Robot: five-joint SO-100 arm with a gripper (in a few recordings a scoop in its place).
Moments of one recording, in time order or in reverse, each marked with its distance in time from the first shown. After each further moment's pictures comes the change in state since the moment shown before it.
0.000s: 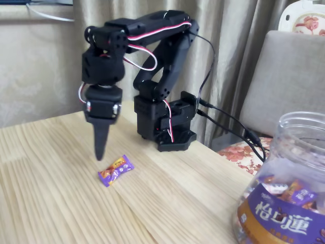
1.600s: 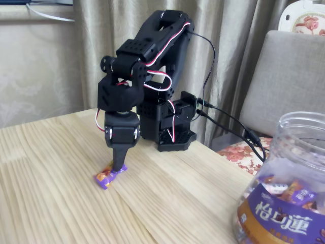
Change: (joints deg) arm -6.2 -4.0 15.2 -19.9 3.6
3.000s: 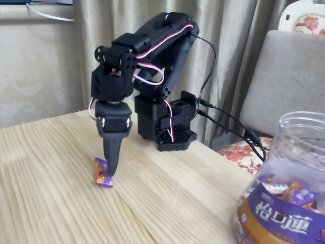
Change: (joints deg) arm 8.2 9.1 -4.7 12.2 -15.8
